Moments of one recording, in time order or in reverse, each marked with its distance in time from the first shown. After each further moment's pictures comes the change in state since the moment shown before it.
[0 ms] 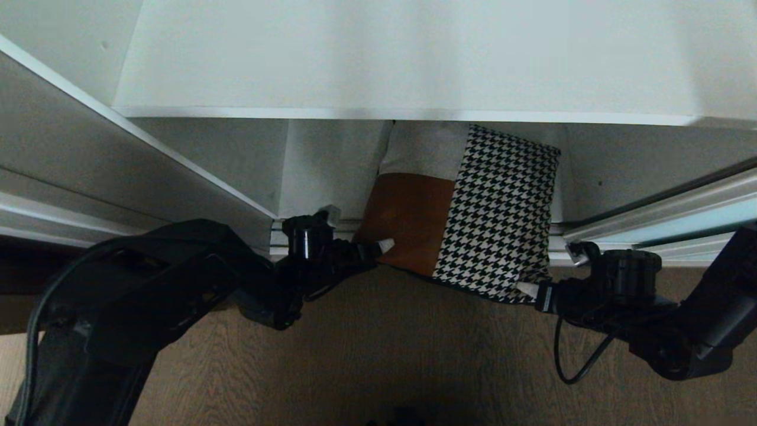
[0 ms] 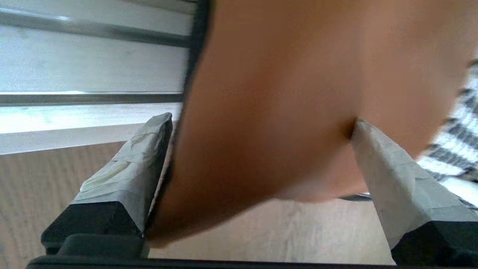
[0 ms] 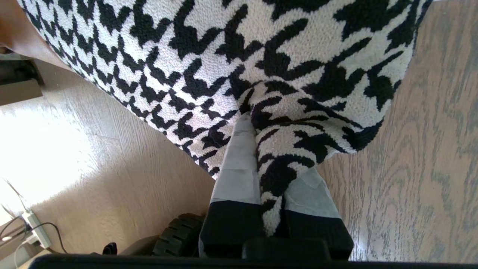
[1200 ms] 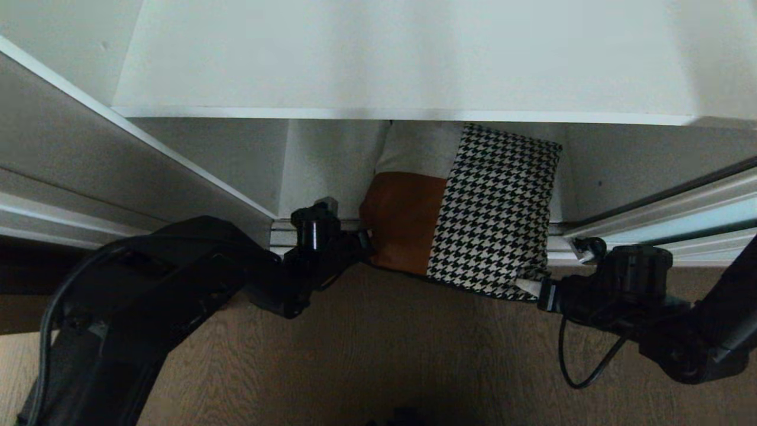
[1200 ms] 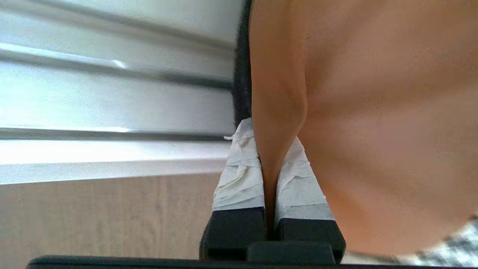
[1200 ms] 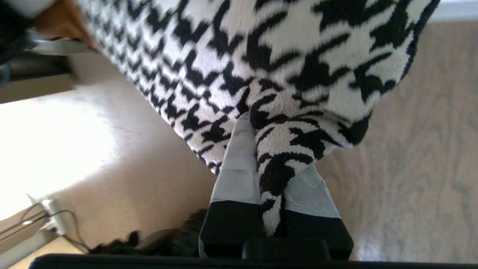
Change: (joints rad) left arm 0.003 0.015 -0.113 0.081 0.236 0.003; right arm 0.004 -0.080 0.043 0.000 0.041 -0.001
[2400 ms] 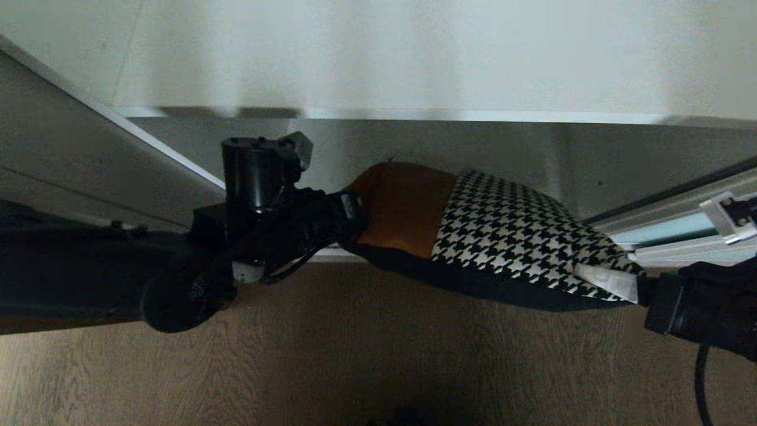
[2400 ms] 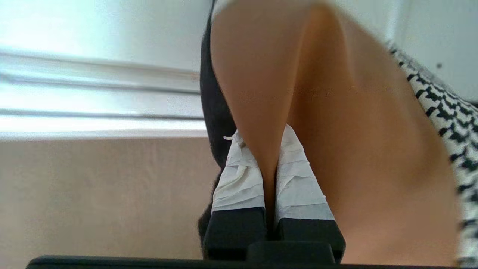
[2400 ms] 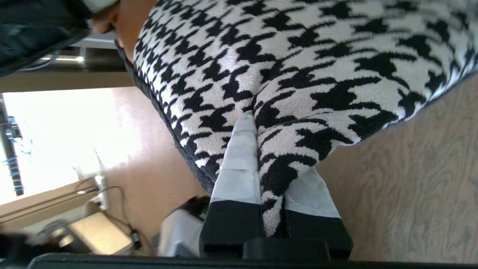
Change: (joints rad) left arm -0.179 -0.623 0.321 0.298 0.138 0.076; right arm 0.134 -0.800 0.104 0.501 0.006 0.020
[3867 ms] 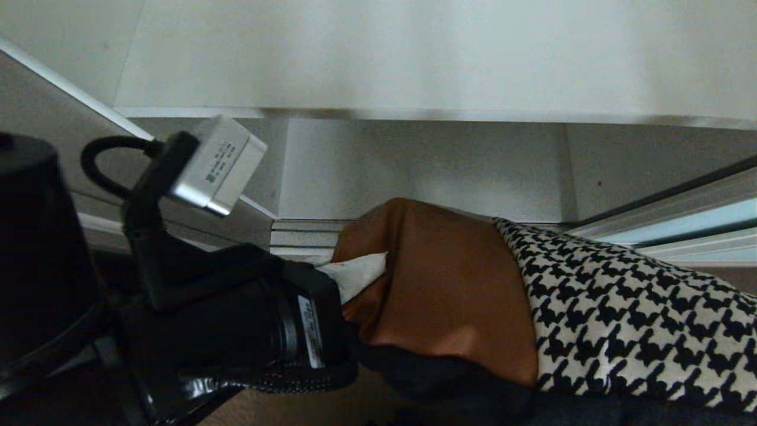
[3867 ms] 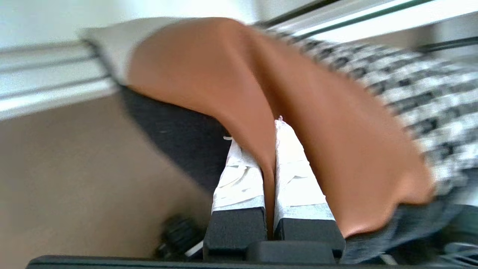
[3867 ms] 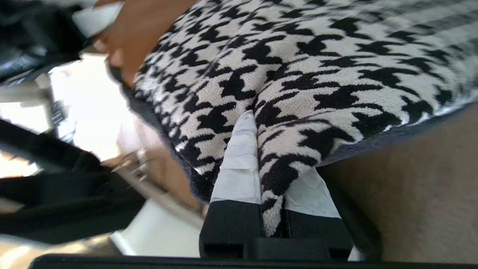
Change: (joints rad) left arm -0.467 -0.490 0.256 0.195 0.102 0.093; right arm 0.026 -0.618 -0.174 0.755 0.068 0.043
